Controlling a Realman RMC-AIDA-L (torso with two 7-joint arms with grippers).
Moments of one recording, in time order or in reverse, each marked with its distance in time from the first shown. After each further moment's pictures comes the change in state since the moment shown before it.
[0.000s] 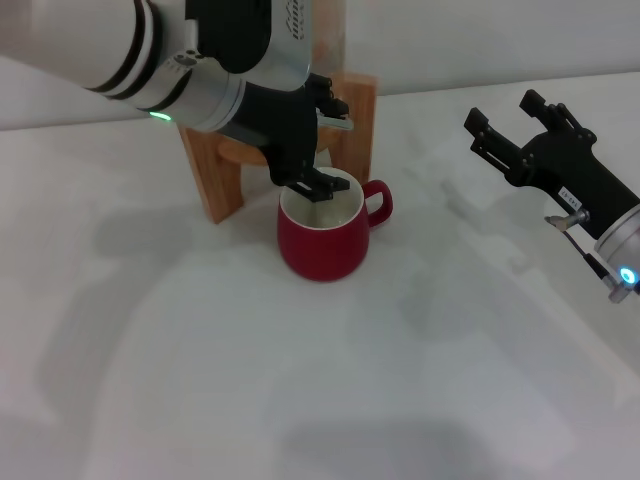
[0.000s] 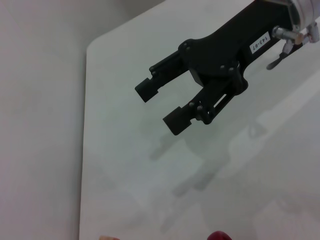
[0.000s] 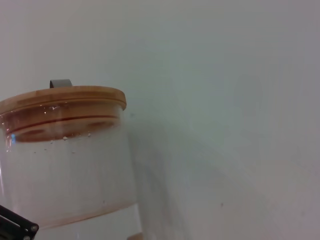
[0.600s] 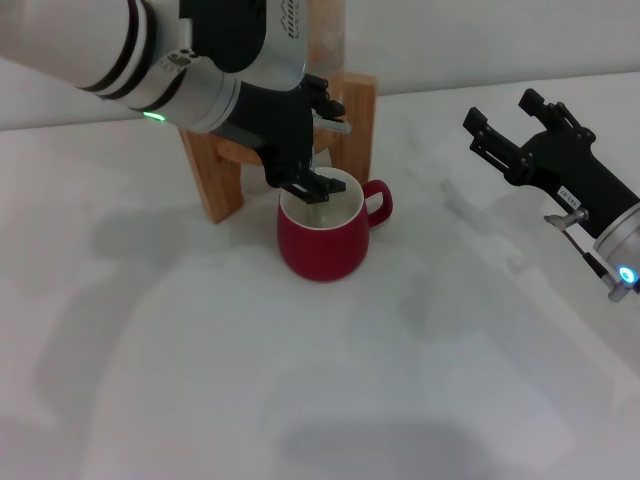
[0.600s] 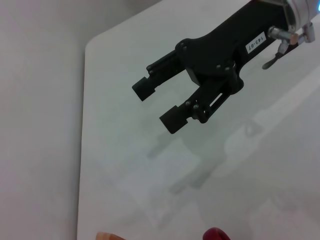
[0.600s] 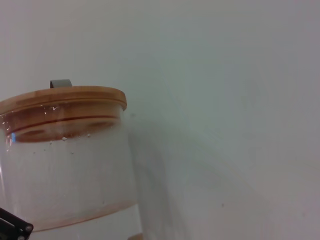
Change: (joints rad) left arm 0.012 0.002 0.000 0.030 0.011 0.024 -0.016; right arm 0.002 0.000 0.000 0.000 0.000 0.000 -0.002
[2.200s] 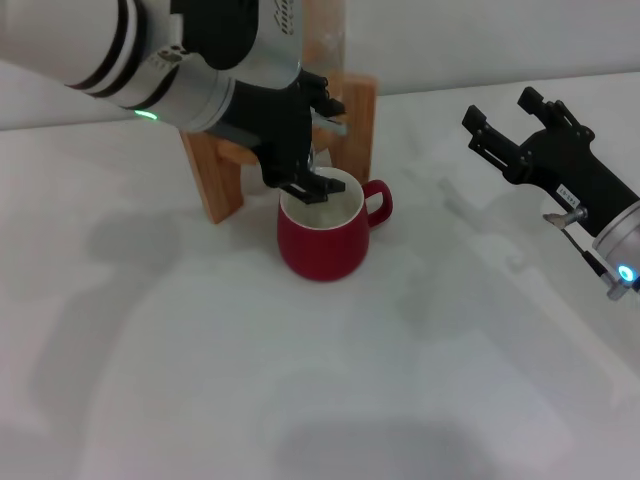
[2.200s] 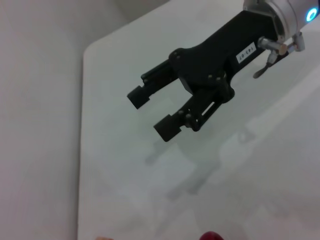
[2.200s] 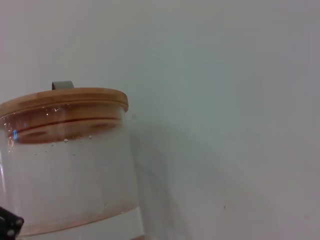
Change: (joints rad) left arm 0.026 0.000 0.000 0.072 0.003 0.043 -0.020; right arm 0.003 0.000 0.000 0.000 0.000 -0.002 0.000
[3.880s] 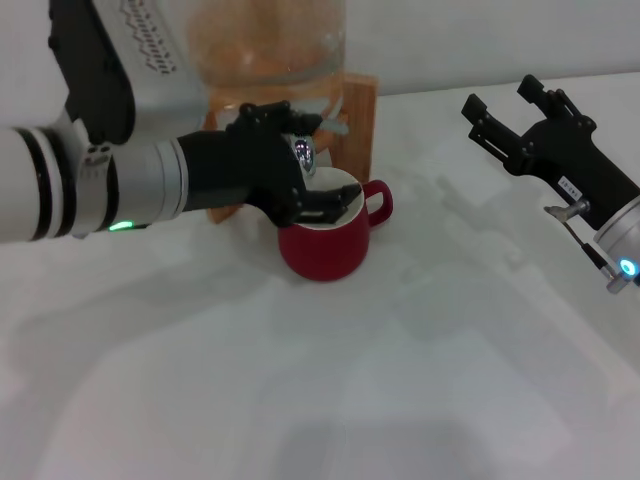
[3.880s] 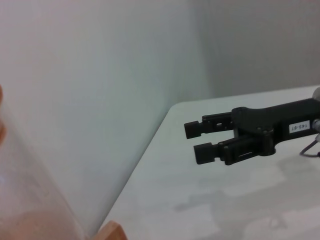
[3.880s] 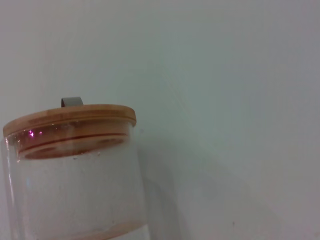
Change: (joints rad) left arm 0.479 -0.009 0.188 0.270 -0.328 -0.298 -0.168; right arm 0.004 -0.004 0.000 -0.005 0.000 -0.033 0.005
